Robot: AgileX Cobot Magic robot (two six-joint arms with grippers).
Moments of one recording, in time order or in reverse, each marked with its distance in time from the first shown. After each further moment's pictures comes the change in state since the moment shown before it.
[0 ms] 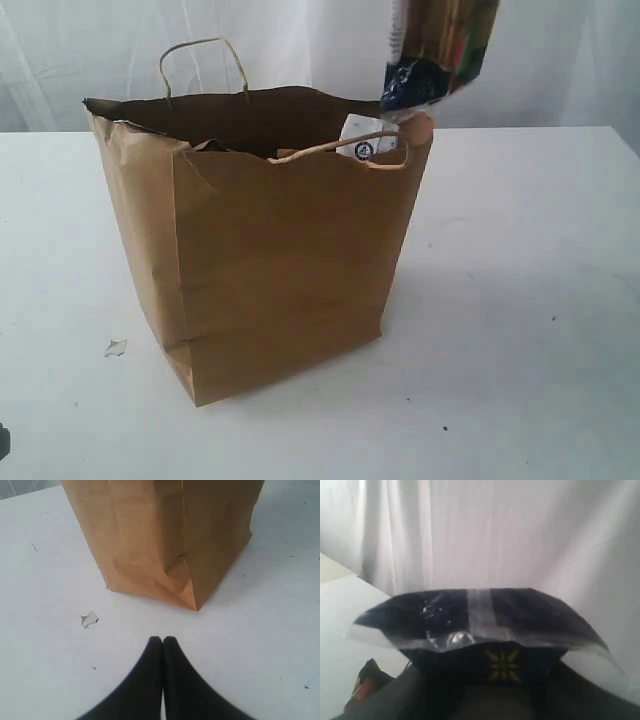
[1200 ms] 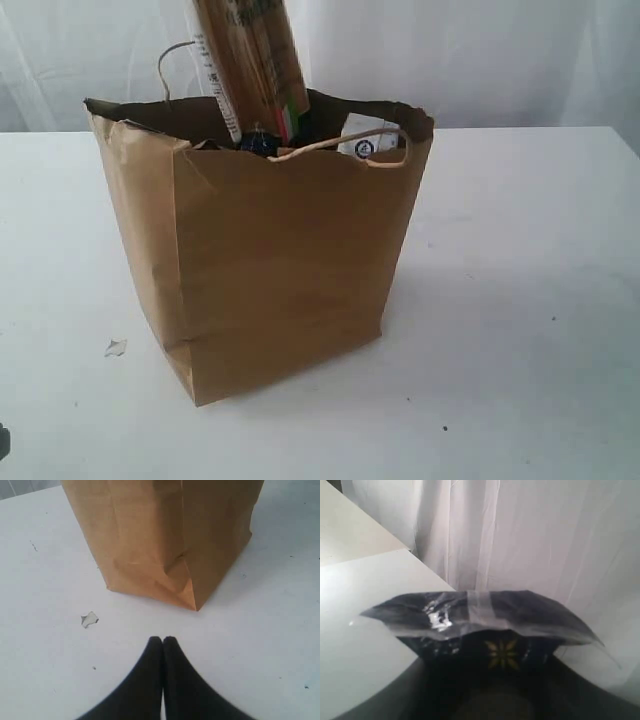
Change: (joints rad) left arm 0.000 0.000 0.000 0.000 0.000 0.000; right arm 0.196 0.422 -0.187 -0.001 -0.133 -0.025
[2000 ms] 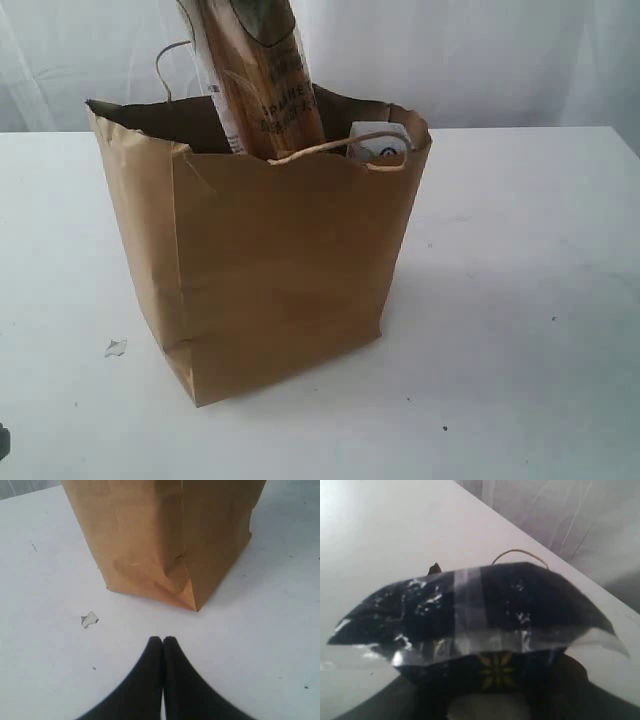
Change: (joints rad) left arm 0.000 0.000 0.000 0.000 0.000 0.000; right arm 0.069 -0.031 0.090 -0.169 0.346 0.233
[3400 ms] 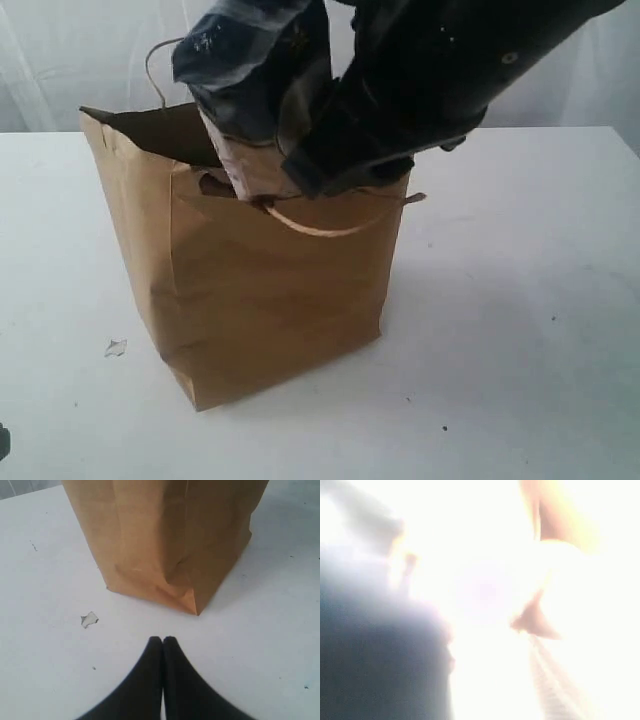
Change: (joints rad) left arm 0.000 0.000 0.000 0.000 0.000 0.000; right arm 0.000 -0.220 0.329 0.033 0.193 -0.025
